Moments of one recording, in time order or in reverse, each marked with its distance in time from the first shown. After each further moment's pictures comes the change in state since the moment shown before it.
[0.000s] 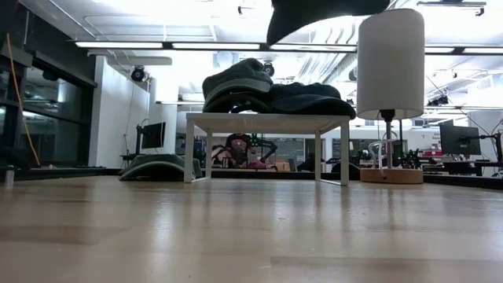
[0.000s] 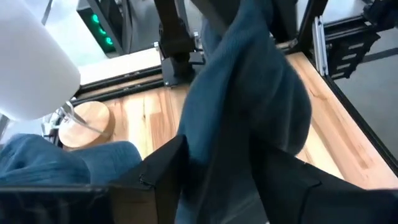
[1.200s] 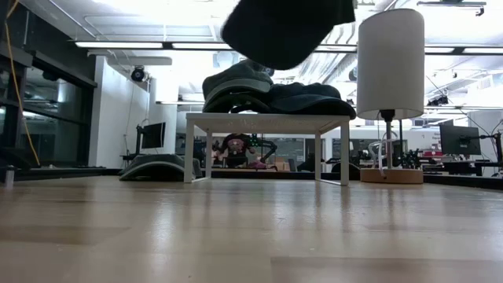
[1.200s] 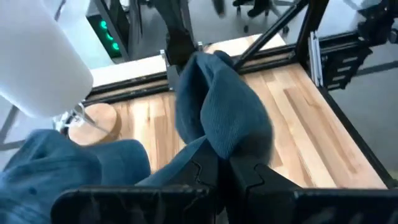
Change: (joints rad) left arm -0.001 -0.064 0.002 -0.040 -0.008 -0.032; right arm -0.003 -0.058 0.000 -0.011 0.119 0.227
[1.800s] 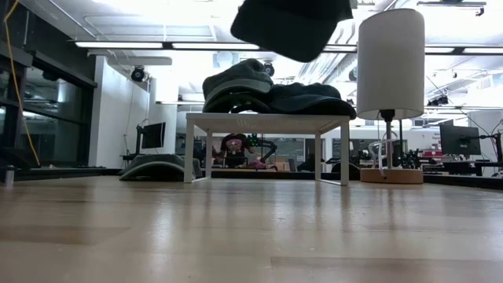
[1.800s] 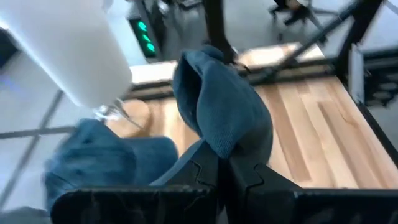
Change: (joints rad) left arm 0.000 -0.024 -0.002 0.023 -0.144 -0.048; right arm 0.171 -0.028 0.000 0.004 0.542 0.305
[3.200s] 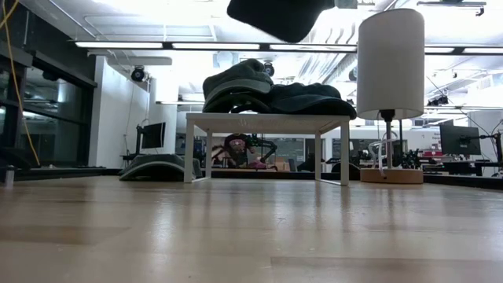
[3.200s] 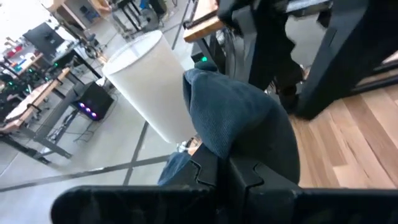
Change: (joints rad) left arm 0.000 -0.052 0.000 0.139 -0.227 0.272; right arm 0.144 0.032 -0.225 0.209 0.467 0.277
